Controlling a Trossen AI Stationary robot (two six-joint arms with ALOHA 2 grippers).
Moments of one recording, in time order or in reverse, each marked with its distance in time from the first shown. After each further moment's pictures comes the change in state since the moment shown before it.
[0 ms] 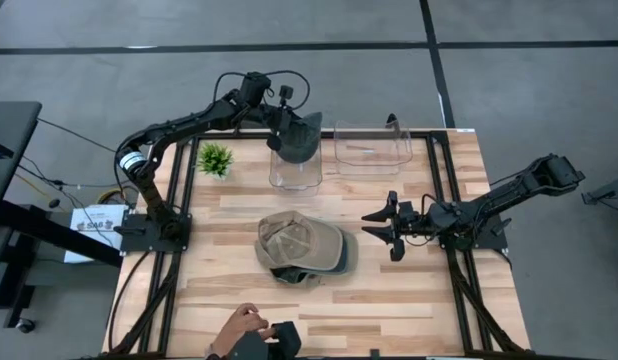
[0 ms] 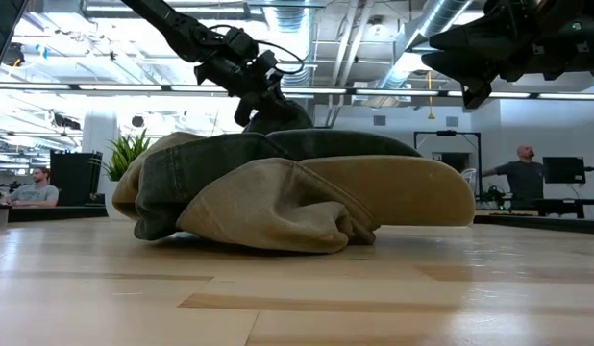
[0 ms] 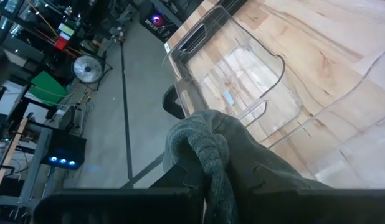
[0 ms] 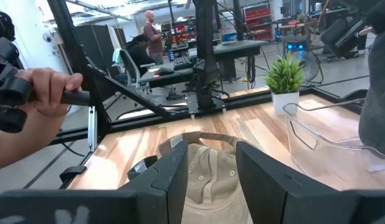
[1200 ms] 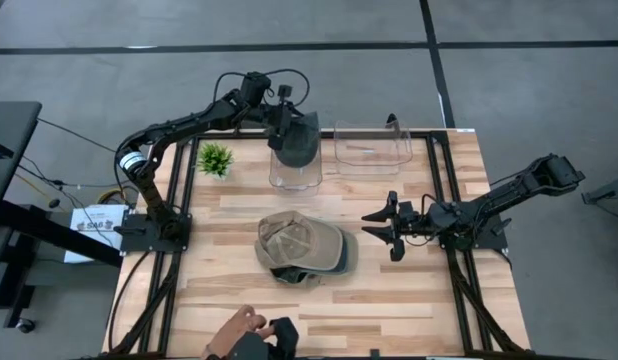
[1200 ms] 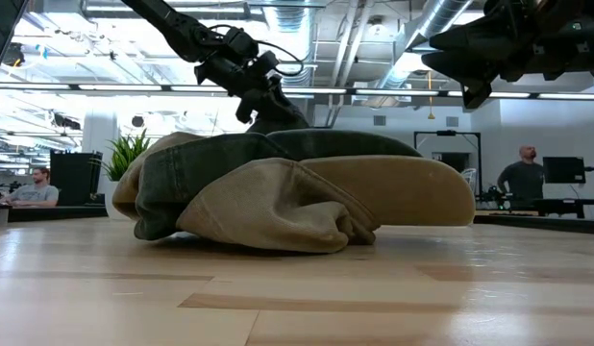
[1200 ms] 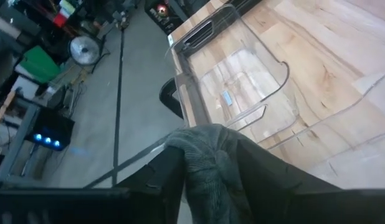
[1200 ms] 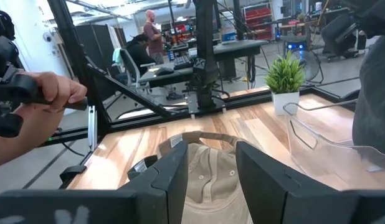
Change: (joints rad) left arm 0.000 0.000 0.000 0.000 -0.023 -0.142; right arm 0.000 0.000 0.000 -0.002 0.000 0.000
